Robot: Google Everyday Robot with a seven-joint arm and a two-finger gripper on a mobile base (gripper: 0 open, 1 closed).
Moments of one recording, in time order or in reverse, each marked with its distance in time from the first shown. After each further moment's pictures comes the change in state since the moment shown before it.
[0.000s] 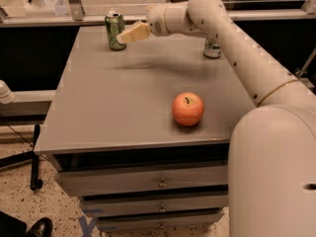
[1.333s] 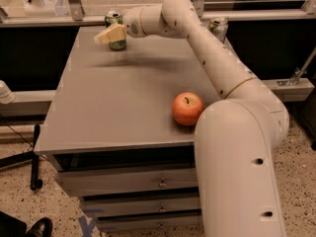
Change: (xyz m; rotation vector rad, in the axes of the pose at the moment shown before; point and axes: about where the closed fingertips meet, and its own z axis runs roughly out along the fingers) arm -0.010 0.029 0.077 -0.111 -0.044 0.034
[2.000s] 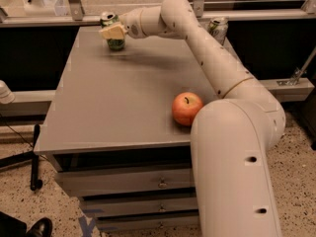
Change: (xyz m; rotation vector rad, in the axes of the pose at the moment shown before) arm 0.009 -0.010 0.005 0.024 0.017 0.000
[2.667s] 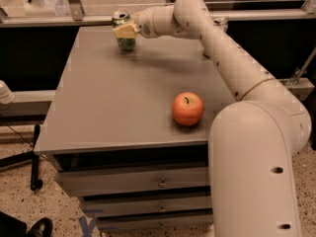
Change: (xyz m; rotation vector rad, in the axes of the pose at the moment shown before) arm 0.005 -0.008 -0.036 0.044 0.020 0.006
